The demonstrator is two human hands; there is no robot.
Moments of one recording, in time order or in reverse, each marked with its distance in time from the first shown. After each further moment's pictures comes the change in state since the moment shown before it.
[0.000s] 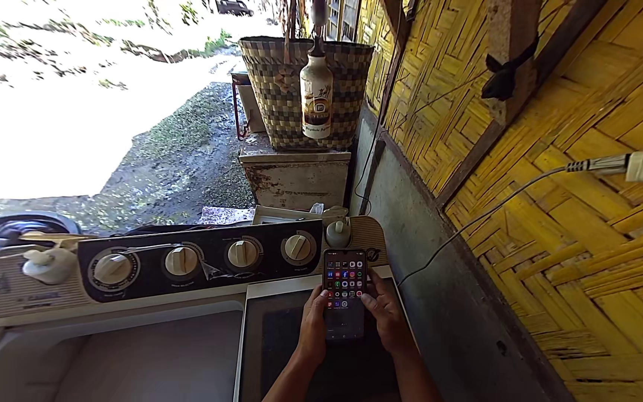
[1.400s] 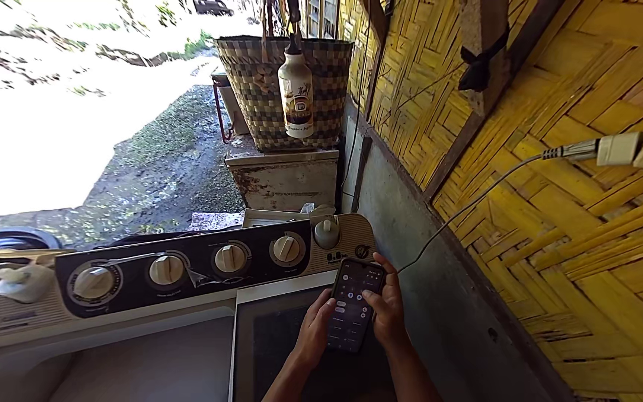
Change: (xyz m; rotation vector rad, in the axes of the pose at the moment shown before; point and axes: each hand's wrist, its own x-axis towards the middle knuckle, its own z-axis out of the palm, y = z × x) left_hand -0.002 -0.005 -0.005 0.224 -0.277 0.054; right_hand 0.005 0.004 -0.003 0.142 0.198 -0.194
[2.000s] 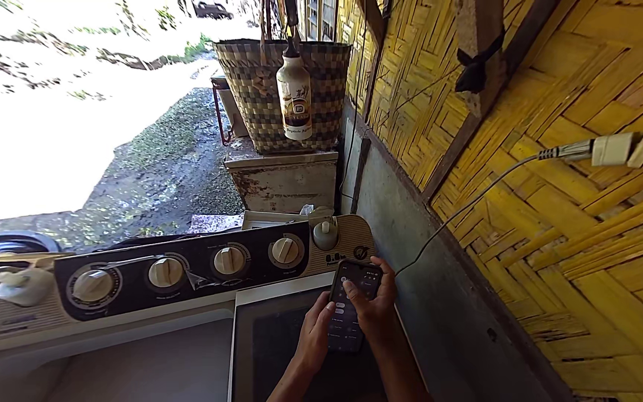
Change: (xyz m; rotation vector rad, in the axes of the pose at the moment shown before) left_hand -0.005 0.001 0.007 0.041 0.058 0.070; right_hand 0.002 -0.002 0.028 -0.324 0.240 -0.047
